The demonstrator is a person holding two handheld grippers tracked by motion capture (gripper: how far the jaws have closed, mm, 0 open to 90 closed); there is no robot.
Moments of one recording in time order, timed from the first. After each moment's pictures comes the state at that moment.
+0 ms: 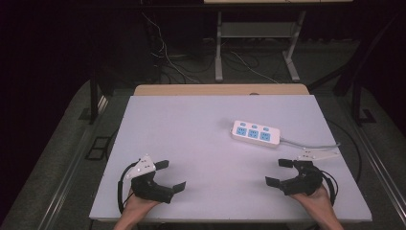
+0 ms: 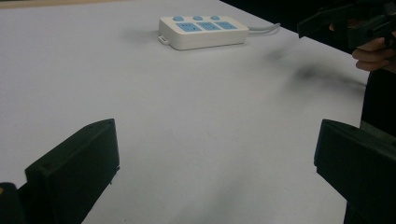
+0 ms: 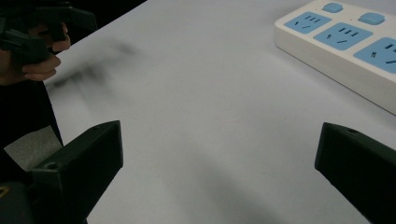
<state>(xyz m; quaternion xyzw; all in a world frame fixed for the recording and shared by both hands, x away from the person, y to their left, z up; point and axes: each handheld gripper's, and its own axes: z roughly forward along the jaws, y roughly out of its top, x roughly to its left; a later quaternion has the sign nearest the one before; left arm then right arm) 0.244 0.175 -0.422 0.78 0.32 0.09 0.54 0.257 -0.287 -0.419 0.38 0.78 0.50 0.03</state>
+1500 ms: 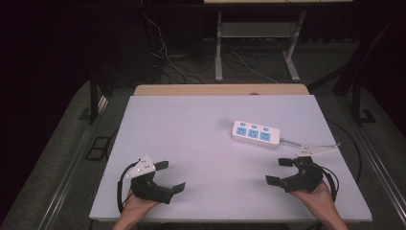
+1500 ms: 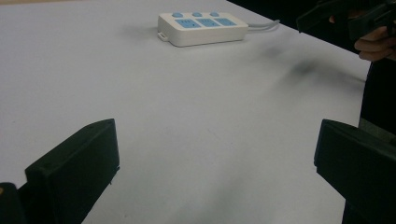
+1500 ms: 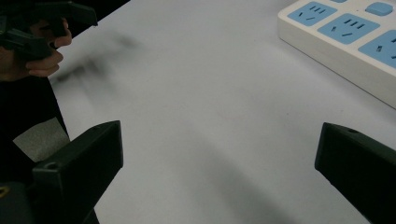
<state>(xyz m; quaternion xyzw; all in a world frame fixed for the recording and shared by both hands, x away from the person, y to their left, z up) 0.244 0.176 -0.423 0.78 0.32 0.09 0.53 0.265 -0.286 -0.410 0.39 0.79 0.48 0.01</state>
